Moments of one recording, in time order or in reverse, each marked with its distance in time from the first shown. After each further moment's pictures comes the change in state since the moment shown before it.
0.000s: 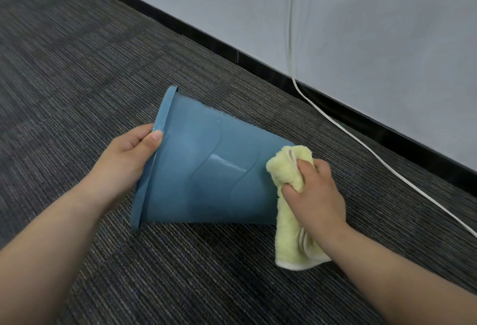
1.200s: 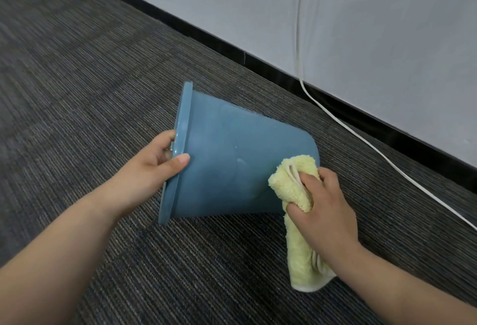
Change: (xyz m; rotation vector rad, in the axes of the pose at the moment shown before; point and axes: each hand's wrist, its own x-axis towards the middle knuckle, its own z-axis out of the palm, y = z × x) left_hand -0.003 0.000 0.008 -0.056 -0.262 0.004; right_hand -0.014 0.009 0.003 0.022 -0.013 -0.106
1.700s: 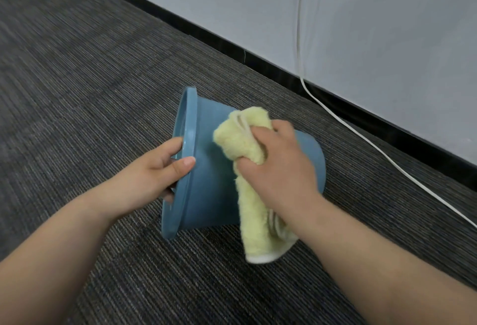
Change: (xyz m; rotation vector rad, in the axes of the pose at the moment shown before) left_hand -0.007 0.011 0.001 0.178 -0.125 -0.081; right_hand 0.031 -0.083 -0.017 0.161 0.024 -0.203
